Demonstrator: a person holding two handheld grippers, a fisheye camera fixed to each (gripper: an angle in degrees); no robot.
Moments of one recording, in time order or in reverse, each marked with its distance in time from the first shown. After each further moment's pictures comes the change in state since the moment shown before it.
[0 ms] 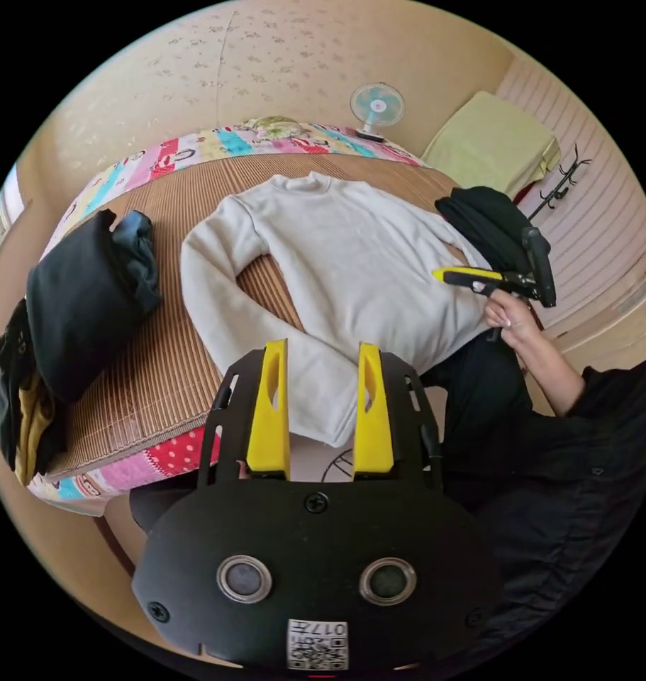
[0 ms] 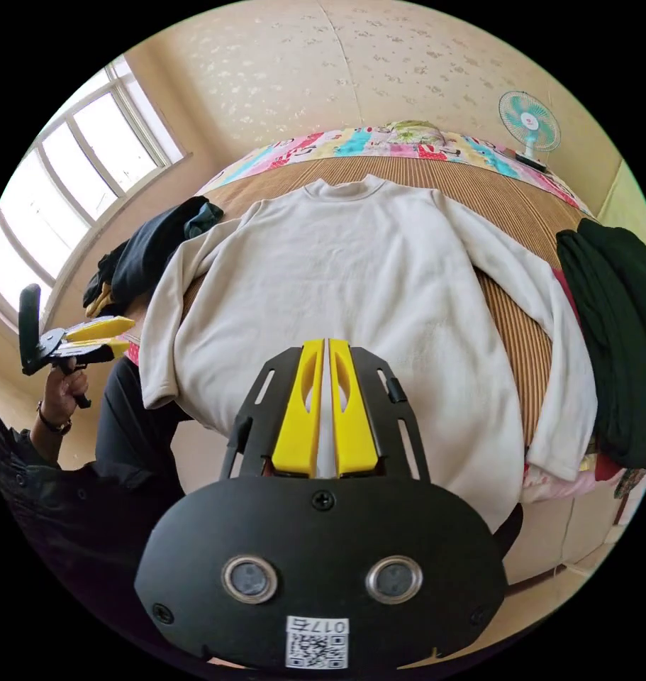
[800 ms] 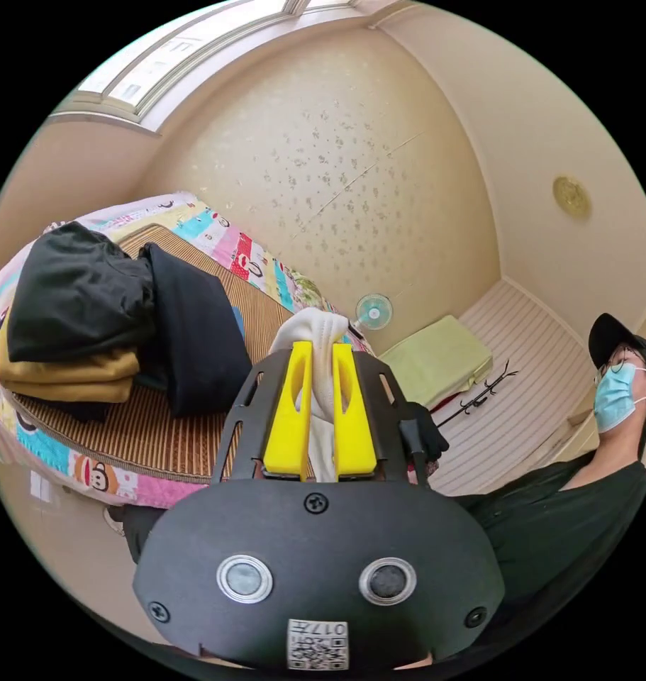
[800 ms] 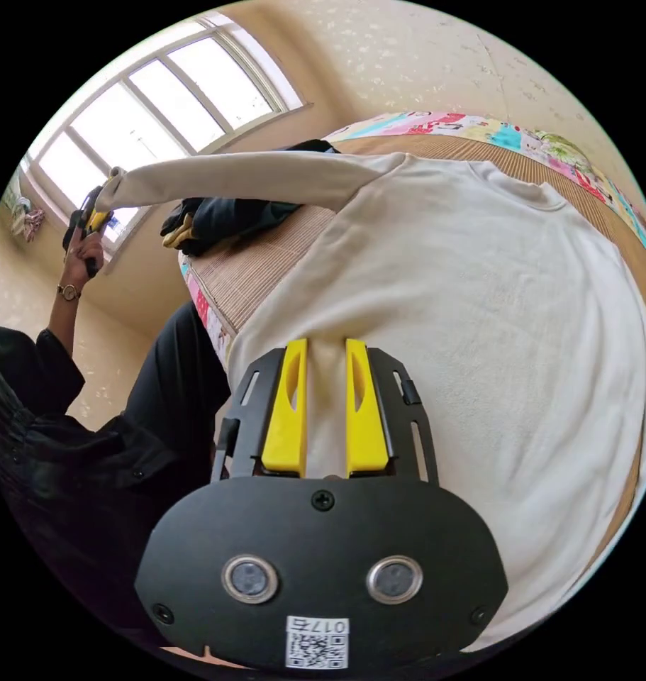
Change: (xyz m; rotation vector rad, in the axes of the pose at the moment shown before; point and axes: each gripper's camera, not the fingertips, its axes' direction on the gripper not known) left arm -0.243 0.150 -0.201 0.759 0.360 -0.459; right arm -0.066 -0.061 0.096 -0.119 -0.307 -0.331
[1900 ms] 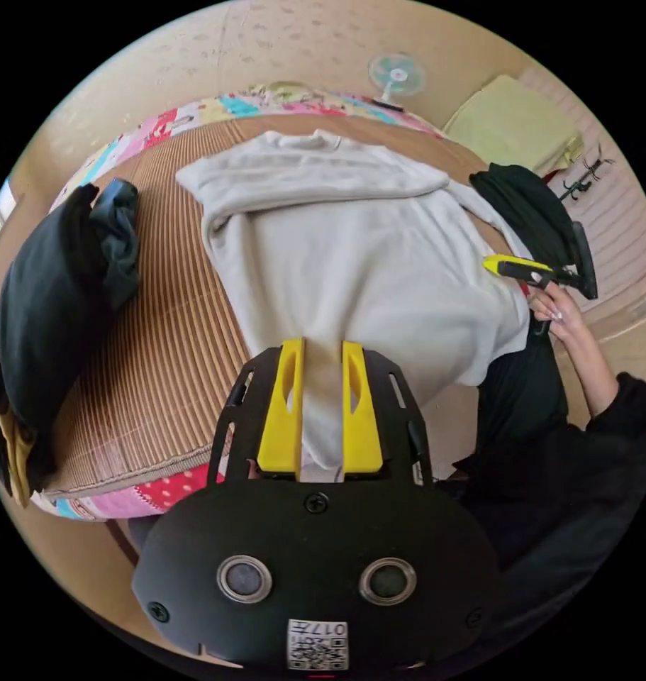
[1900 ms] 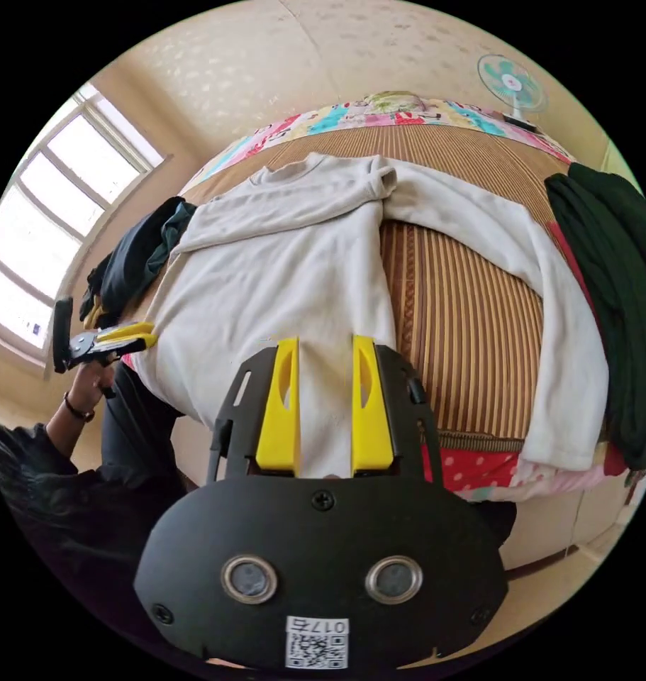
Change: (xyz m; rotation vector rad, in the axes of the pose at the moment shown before) left arm 0.087 0.188 0.299 -0.797 -0.481 0.440; right arm 0.107 0.070 -0.110 0.068 0.269 0.467
